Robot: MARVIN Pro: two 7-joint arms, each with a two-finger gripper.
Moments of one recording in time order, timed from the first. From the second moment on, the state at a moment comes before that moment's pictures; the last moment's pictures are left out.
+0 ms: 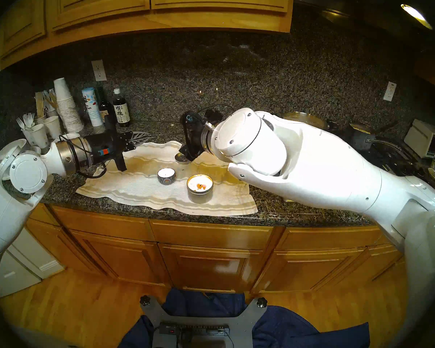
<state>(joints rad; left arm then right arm) 1.53 -0.62 -1.60 -2.01 0.19 -0.20 -0.55 -0.40 -0.83 0.32 -2.05 0.80 0.87 -0.32</state>
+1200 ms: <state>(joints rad) 1.49 -0.61 -1.59 -2.03 0.35 -0.26 -0.54 -0.26 -0.88 0.22 -1.91 0.66 0.86 -0.10</state>
